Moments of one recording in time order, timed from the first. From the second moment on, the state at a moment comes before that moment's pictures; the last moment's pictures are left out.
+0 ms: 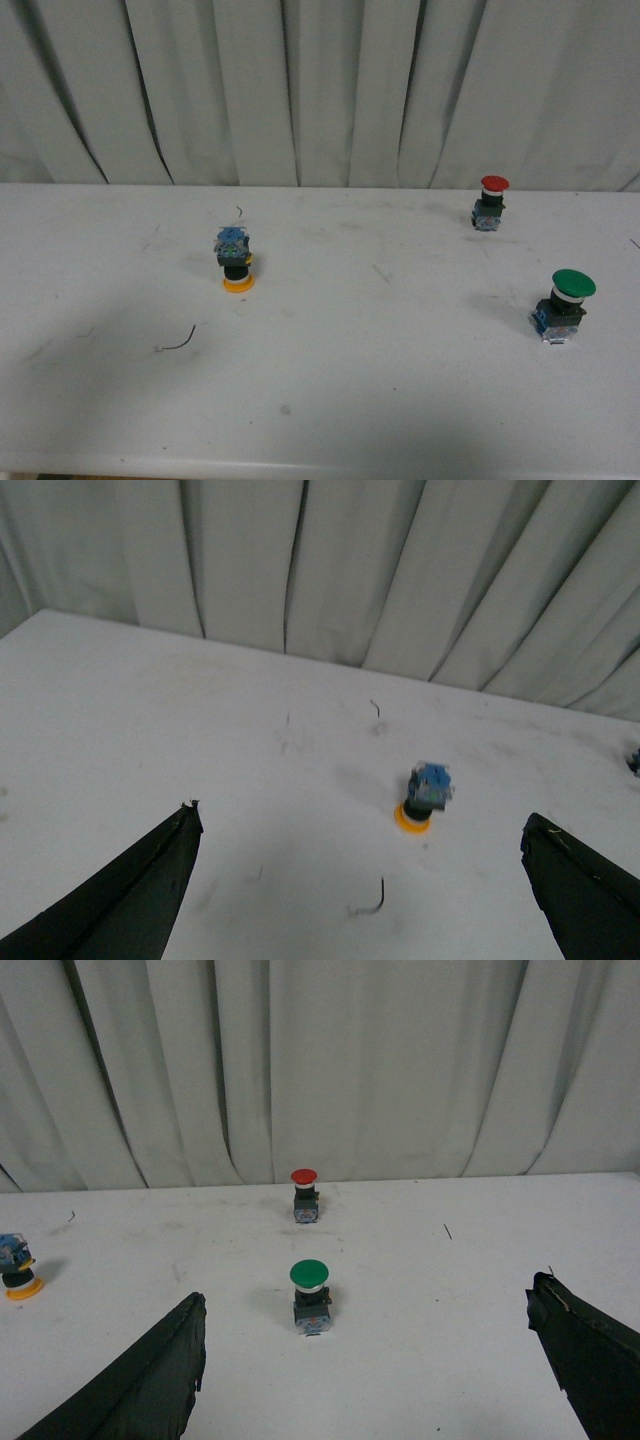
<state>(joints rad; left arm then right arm) -0.02 0.96 0.35 0.42 -0.06 -0.17 0.00 0.00 0.01 0.00 0.00 0.00</state>
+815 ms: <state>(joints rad) -0.19 2.08 1.37 0.03 0.10 -0.11 0.00 0.00 0.01 0.00 0.00 0.00</state>
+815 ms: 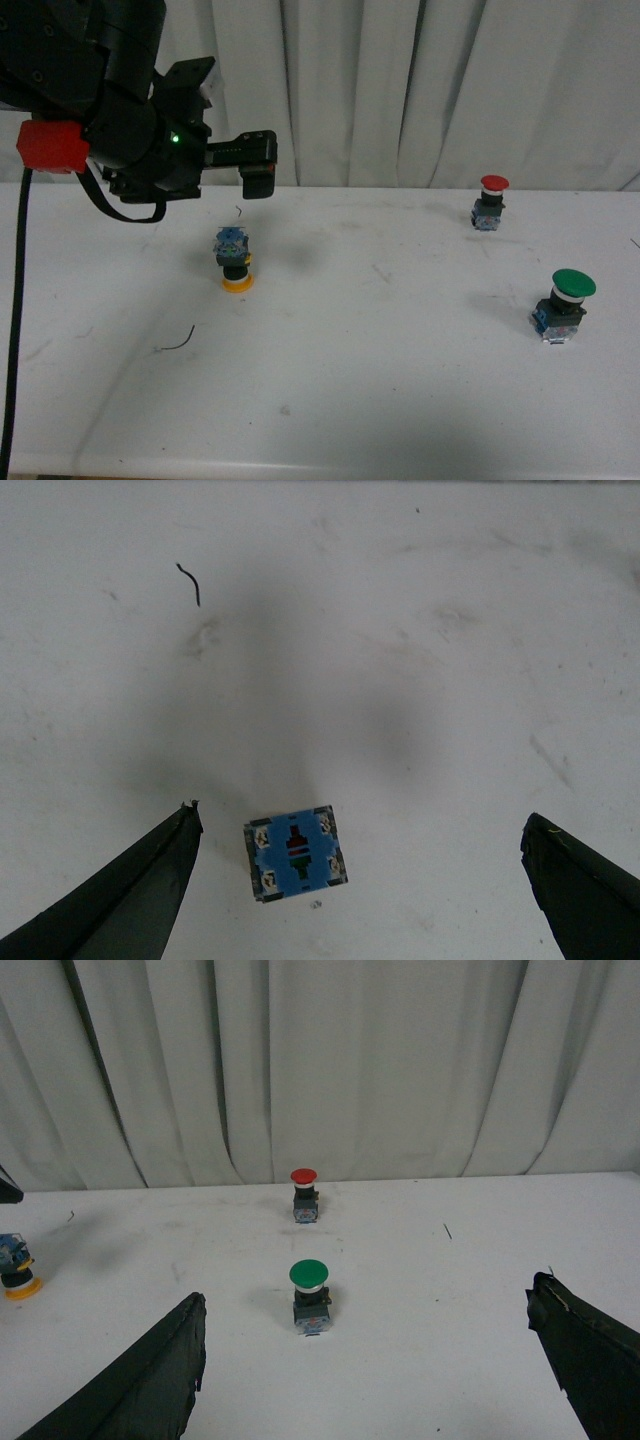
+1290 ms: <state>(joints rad) -0.20 2.22 1.51 -0.17 0.05 -0.06 0.00 0.00 0.01 0.00 0.00 0.00</state>
